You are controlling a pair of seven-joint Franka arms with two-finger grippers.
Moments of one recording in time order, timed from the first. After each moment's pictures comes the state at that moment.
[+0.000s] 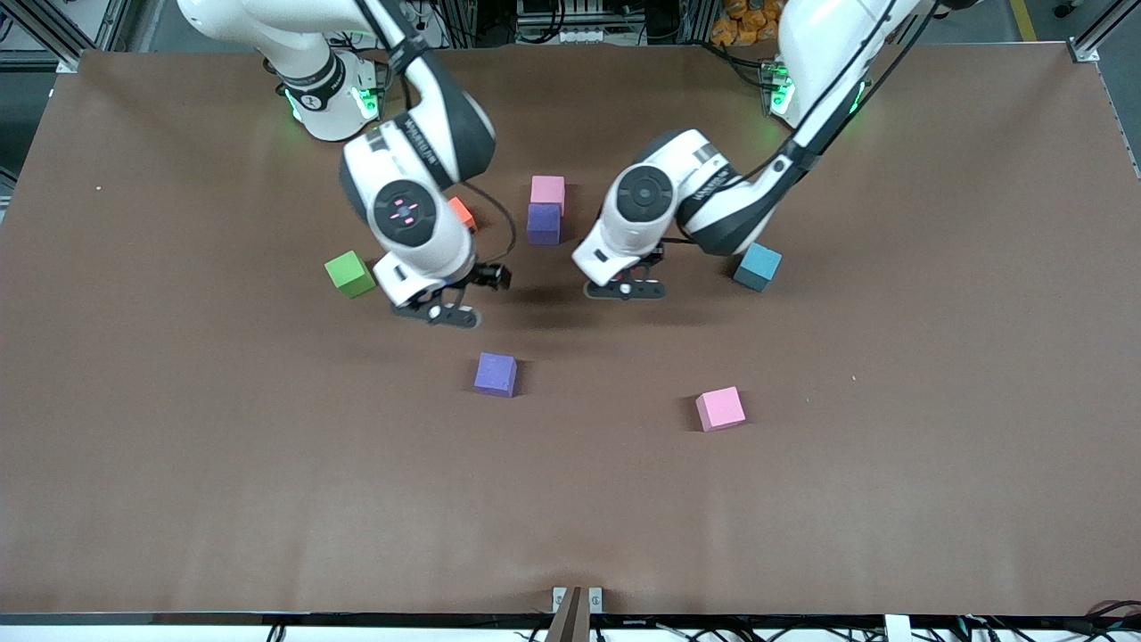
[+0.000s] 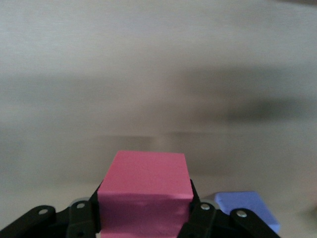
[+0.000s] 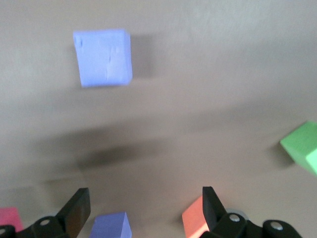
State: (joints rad) left arm -0.32 0.58 -0.56 -1.79 0.16 2.20 -0.90; right arm 0.72 0.39 -0.19 -1.73 0.19 1.97 0.65
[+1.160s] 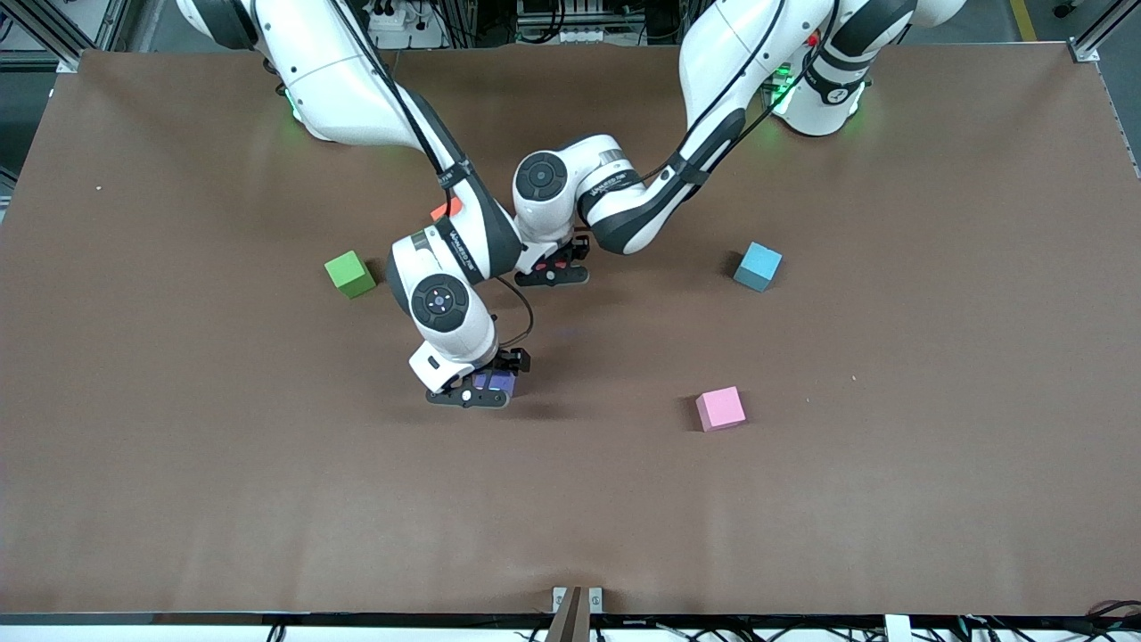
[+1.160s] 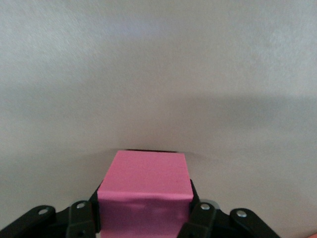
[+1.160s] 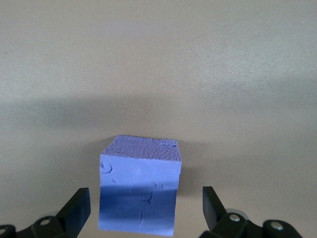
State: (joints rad) left arm -0.65 0.78 -0.39 -1.58 0.22 2.26 -1.16; right arm 0.70 0.77 -0.19 -1.49 0.19 2.22 0.50
